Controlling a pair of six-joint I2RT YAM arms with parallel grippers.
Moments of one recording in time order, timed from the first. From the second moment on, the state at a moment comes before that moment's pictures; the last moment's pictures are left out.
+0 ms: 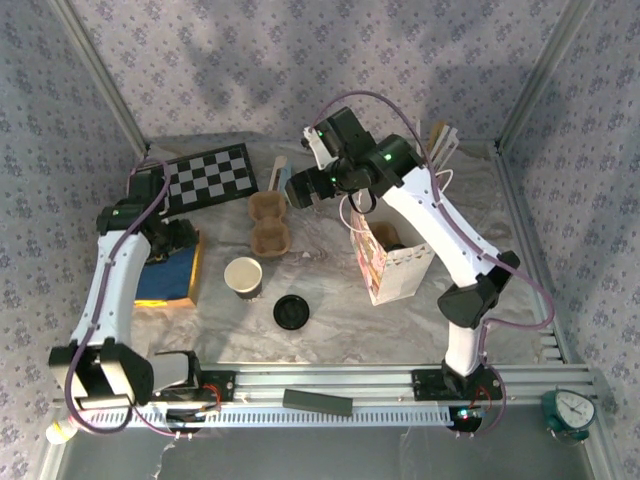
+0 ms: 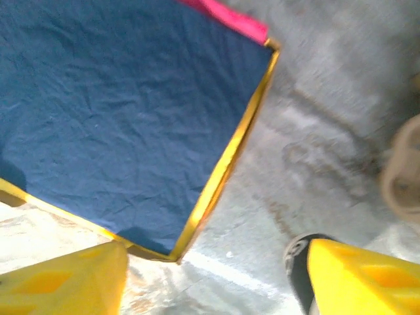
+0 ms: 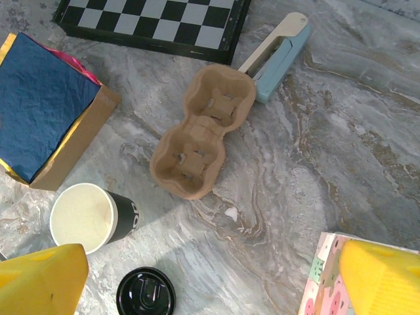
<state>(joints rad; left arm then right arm) 0.04 1.25 1.21 -1.18 -0.10 -0.40 0.75 1.86 2.24 -1.22 -0.04 0.19</state>
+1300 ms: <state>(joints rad) 0.06 1.66 1.19 -1.11 -0.14 -0.30 0.67 1.85 2.14 -1.13 -0.15 0.17</state>
